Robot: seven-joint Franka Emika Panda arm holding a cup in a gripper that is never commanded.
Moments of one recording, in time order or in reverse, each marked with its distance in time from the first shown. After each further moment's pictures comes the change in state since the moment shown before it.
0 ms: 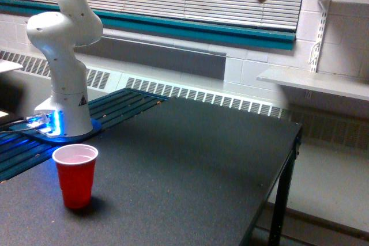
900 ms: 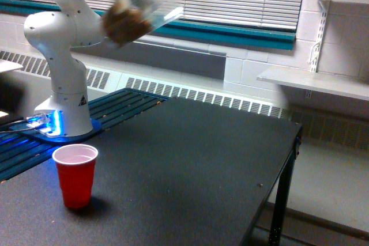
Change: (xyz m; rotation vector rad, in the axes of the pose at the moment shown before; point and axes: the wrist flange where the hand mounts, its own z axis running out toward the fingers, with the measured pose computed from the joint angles) arm -0.055 0.251 -0.041 -0.228 -0.041 -0.006
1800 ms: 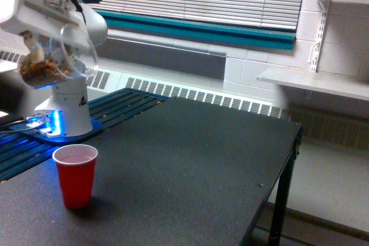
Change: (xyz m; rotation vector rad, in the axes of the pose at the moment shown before) arm -0.096 0.107 0.005 -0.128 -0.116 -0.073
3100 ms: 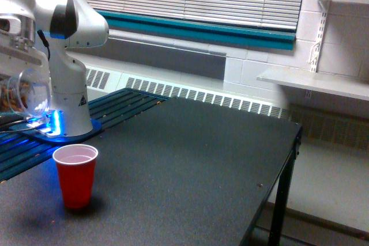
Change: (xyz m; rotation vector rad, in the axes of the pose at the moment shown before) arm -0.110 0.061 0.026 -0.136 -0.109 -0.097
